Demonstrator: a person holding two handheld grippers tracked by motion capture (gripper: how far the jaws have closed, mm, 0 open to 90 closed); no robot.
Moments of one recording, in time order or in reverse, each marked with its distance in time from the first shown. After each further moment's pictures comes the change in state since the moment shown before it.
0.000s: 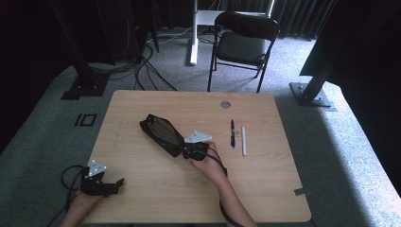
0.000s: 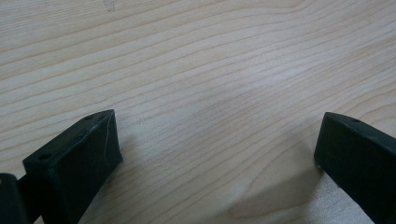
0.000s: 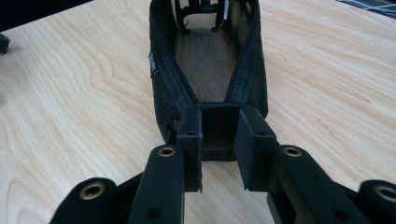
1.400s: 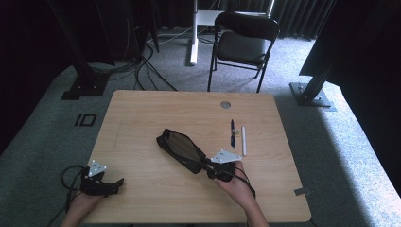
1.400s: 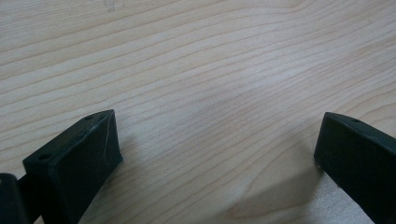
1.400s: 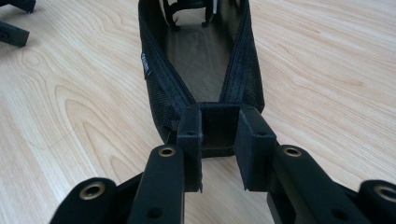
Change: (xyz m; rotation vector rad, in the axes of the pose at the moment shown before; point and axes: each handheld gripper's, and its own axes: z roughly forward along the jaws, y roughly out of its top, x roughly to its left) left arm 0.000 0.000 0.000 0.000 0.000 0.002; right arm -0.007 -0.058 -0.087 0.017 -0.022 0.033
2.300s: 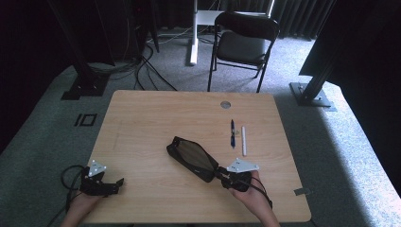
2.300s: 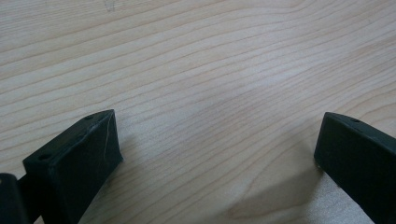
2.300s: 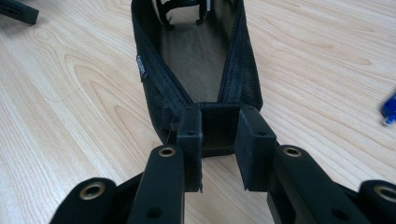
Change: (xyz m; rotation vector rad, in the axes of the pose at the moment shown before) left arm 0.000 0.000 0.000 0.001 0.000 0.001; right arm -0.010 -0.029 -0.043 0.020 -0.002 0.021
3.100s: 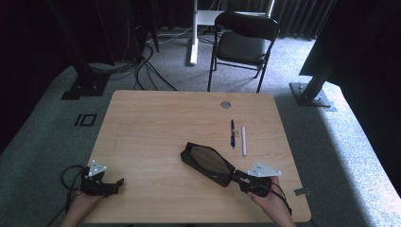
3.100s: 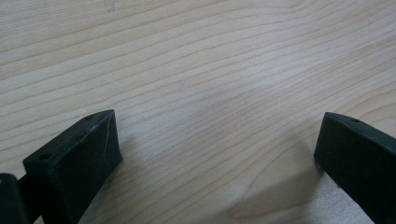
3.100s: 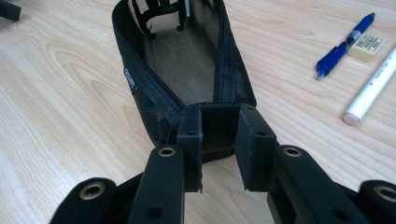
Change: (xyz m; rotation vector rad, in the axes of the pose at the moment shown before) left arm 0.000 0.000 0.000 0.000 0.000 0.000; right arm -0.027 -0.027 -0.040 -0.009 -0.037 0.052
